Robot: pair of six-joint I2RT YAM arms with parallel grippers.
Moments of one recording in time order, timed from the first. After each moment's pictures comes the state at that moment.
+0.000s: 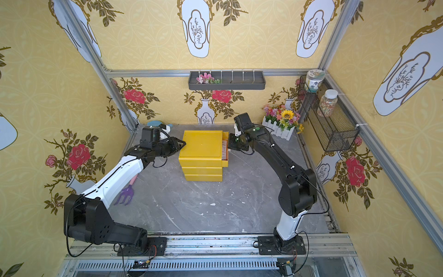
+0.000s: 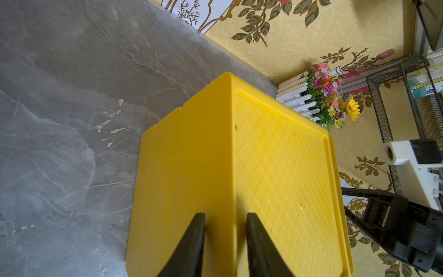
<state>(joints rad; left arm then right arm) -0.24 1.45 1.17 -0.39 0.37 -0.66 0.39 1.75 1.66 -0.88 -0.21 0.49</state>
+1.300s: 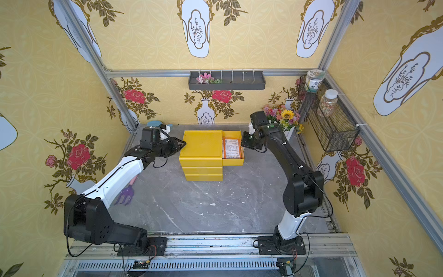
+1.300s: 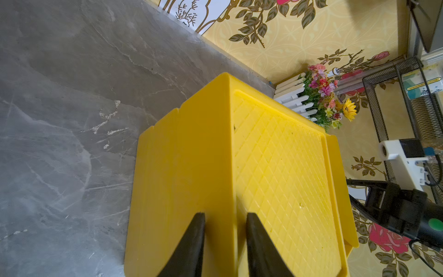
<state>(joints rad) -0.24 1.45 1.15 -0.36 0.37 -0.66 0.23 1.73 1.65 -0.93 -0.23 0.41</state>
